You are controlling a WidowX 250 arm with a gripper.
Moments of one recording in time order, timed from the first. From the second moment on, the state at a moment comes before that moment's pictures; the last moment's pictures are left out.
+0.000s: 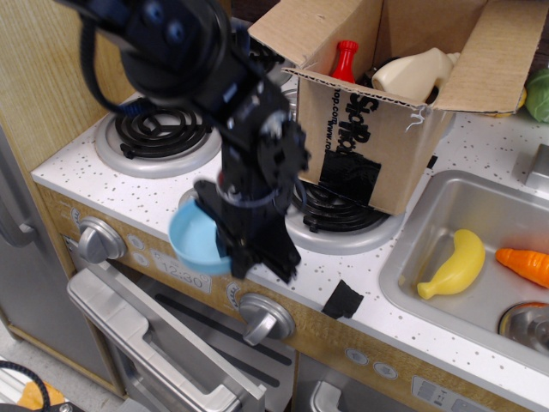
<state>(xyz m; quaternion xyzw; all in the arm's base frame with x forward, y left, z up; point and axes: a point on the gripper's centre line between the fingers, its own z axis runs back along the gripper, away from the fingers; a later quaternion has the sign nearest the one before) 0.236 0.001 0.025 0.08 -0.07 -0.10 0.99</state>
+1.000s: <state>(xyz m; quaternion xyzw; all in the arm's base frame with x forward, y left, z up) 0.293 0.002 0.156 0.22 -0.05 -0.21 0.95</state>
